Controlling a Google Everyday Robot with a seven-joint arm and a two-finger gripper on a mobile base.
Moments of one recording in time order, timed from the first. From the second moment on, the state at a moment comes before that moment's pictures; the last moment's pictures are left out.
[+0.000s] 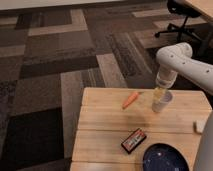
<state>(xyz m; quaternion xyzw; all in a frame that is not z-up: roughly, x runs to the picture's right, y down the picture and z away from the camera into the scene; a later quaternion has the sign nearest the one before) 0.297 0.035 0.767 -0.29 0.15 0.29 0.90</state>
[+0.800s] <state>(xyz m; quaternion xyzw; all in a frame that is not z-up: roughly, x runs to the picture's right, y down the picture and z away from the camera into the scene) 0.296 0.045 0.768 -0.30 0.13 0.29 0.90</state>
